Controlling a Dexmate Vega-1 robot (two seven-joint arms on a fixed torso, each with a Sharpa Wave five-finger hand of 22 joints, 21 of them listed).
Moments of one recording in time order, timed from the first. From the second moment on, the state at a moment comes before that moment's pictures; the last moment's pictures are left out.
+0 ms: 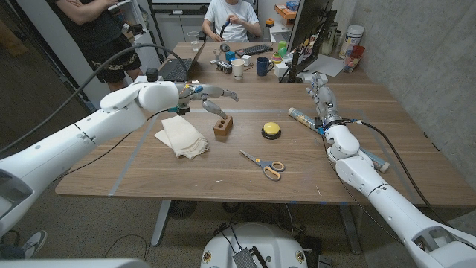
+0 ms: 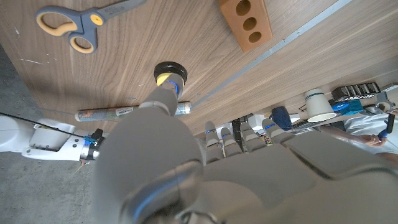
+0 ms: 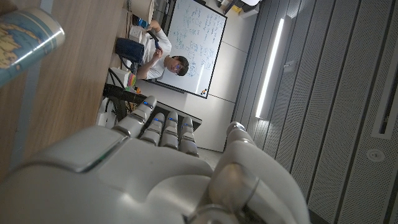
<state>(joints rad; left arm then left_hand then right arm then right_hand) 0.53 0.98 0.62 -1.94 0.34 0.06 -0.50 0.91 -0.10 0.53 -0.17 0.29 0.13 -0.12 0.27 0.23 -0.02 -0.15 0.19 0.20 -0.07 -0.03 0.18 0.18 -0.14 0.07 0.24 0.19 -0.88 -0.46 -0.35 -1.48 0.54 0.33 -0.22 0.25 0.10 0.27 -0.01 0.18 0.15 0.02 0.19 0.18 0.12 0.08 0.21 0.18 0.04 0.01 0.19 0.18 0.19 -0.04 0.20 0.18</state>
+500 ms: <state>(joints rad) 0.50 0.93 0.66 -1.93 0.41 -0.01 -0.58 0.93 -0.13 0.50 -0.16 0.28 0.15 -0.11 0.29 0.24 -0.03 -0.14 0.19 0.21 -0.08 -0.02 0.18 0.18 -0.14 0.08 0.24 0.19 -0.91 -0.46 -0.34 -1.53 0.53 0.33 -0.24 0.25 0.10 0.27 -0.01 0.18 0.15 0.02 0.19 0.18 0.12 0.08 0.21 0.18 0.04 0.01 0.19 0.18 0.19 -0.04 0.20 0.18</state>
